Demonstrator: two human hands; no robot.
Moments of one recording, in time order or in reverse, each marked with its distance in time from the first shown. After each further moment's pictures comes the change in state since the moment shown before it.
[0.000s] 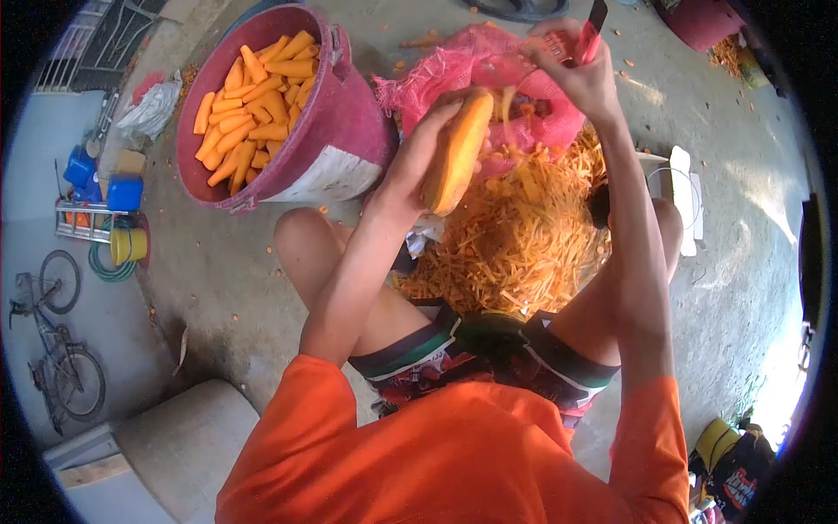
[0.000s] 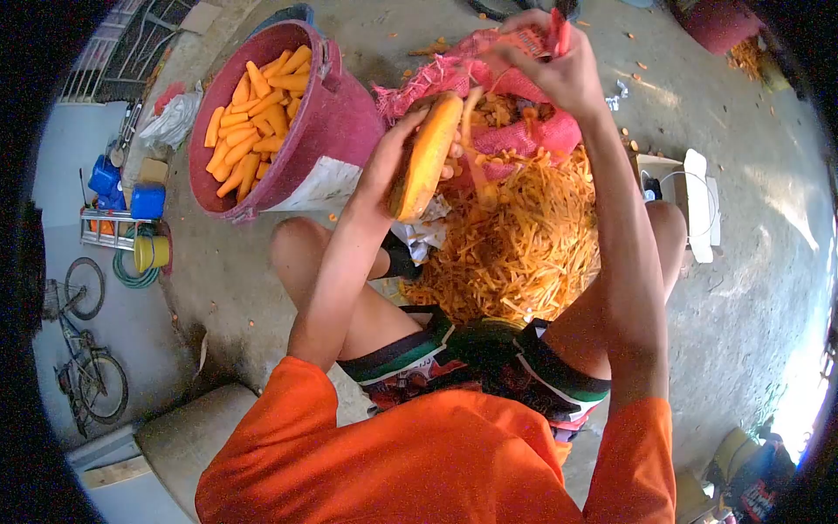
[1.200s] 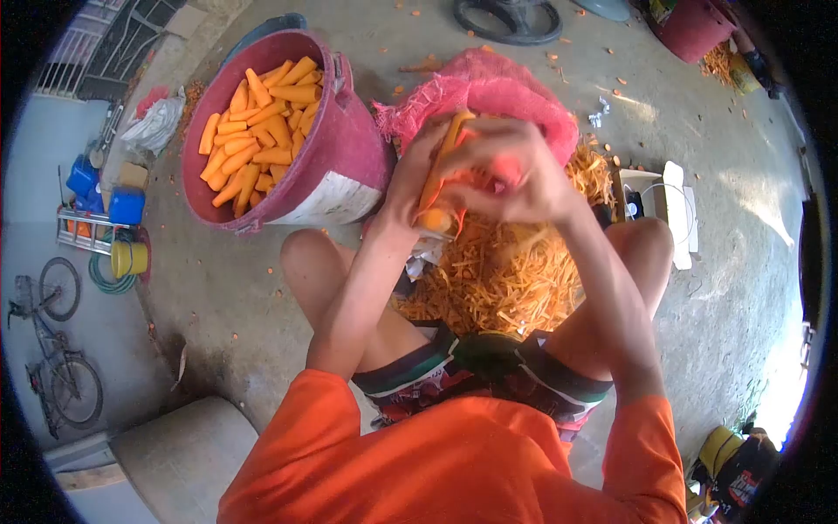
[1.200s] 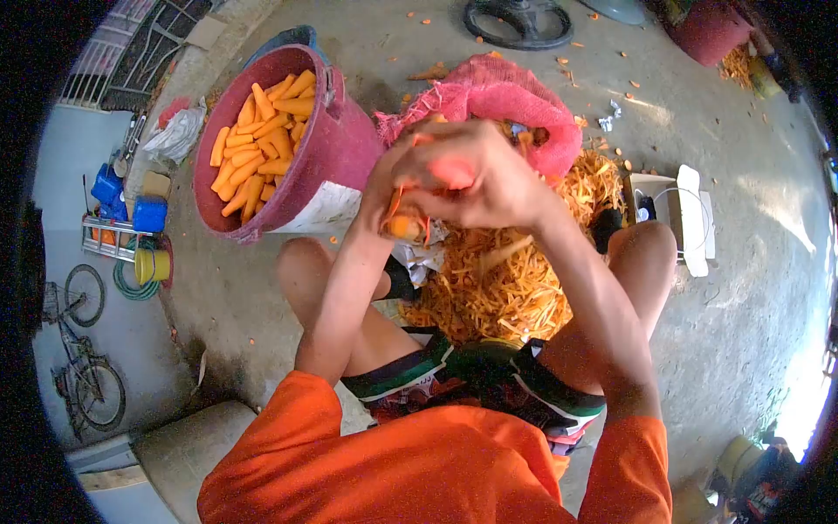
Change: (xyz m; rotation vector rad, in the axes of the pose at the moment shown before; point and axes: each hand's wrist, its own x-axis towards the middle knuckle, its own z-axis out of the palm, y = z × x) left_hand 0.004 0.009 0.040 0.084 0.272 0.193; right_hand -0.011 -0.072 0.041 -0.009 -0.228 -0.312
